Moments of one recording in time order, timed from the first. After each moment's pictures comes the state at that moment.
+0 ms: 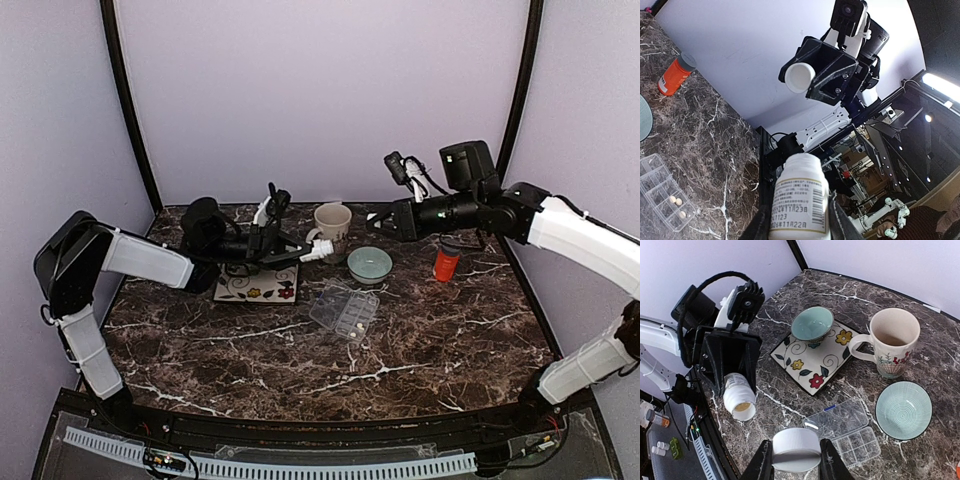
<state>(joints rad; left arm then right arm) -0.58 1.79 0.93 1.04 1.14 -1.10 0.69 1.36 1.27 -0.43 -0.39 0.24</state>
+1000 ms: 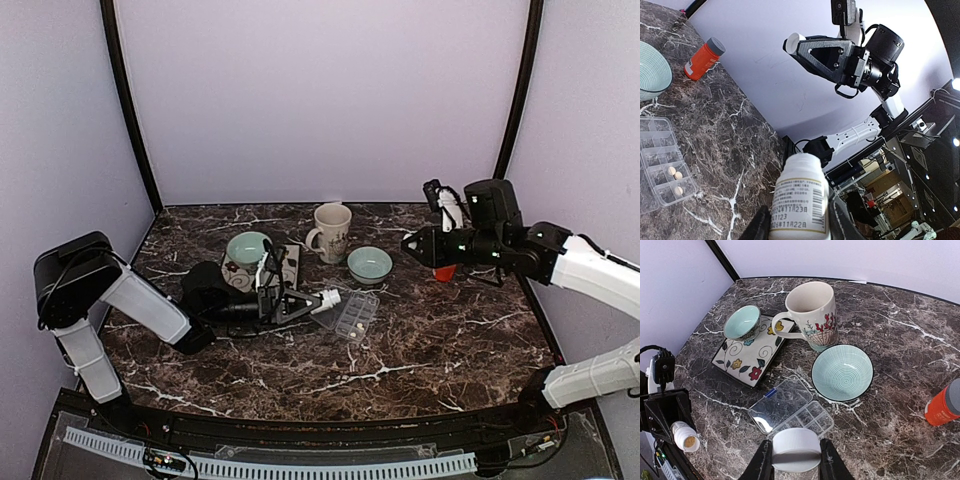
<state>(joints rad) -0.82 1.74 0.55 1.25 0.68 -0.98 0.69 1.14 0.97 -0.36 -0.06 0.35</state>
